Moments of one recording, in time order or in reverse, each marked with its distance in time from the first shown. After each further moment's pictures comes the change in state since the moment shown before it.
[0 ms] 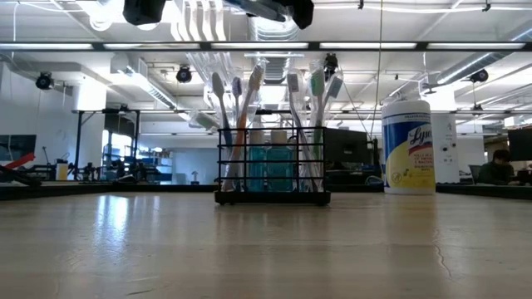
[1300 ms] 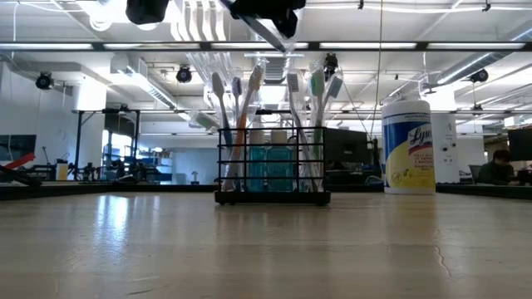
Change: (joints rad) left arm 0.004 0.002 -0.011 0.101 0.002 0.085; right arm -0.087 0.041 0.000 0.088 -0.145 -0.102
